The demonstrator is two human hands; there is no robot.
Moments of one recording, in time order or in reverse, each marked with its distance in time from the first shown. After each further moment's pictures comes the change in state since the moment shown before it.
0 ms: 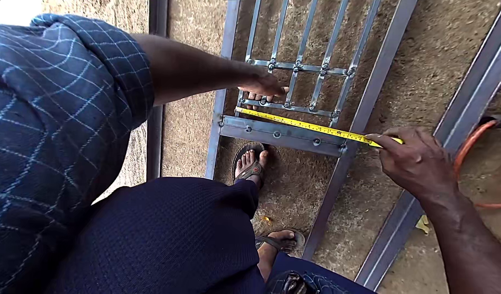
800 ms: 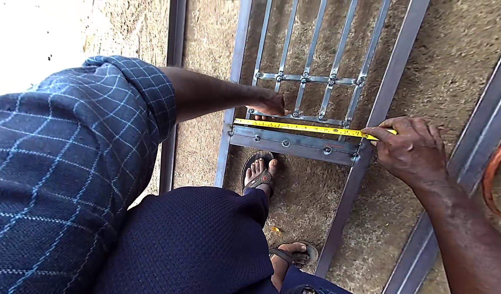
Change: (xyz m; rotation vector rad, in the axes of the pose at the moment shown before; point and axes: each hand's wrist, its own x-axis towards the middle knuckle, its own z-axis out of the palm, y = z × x) left_hand 0.009 -0.013 0.011 0.292 0.036 0.148; right_hand 0.048 -0.009 0.023 -0.002 0.062 0.029
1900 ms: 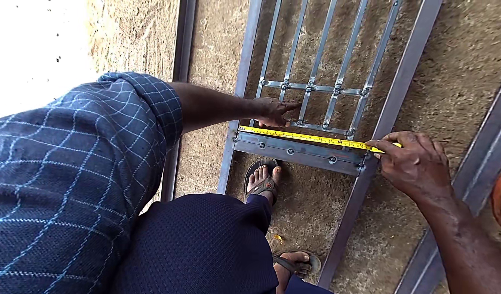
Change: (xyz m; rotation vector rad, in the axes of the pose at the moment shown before) left_hand 0.006 -0.015 0.008 0.255 0.164 0.126; right_hand 0.000 -0.005 0.003 -0.001 -0.007 0.034
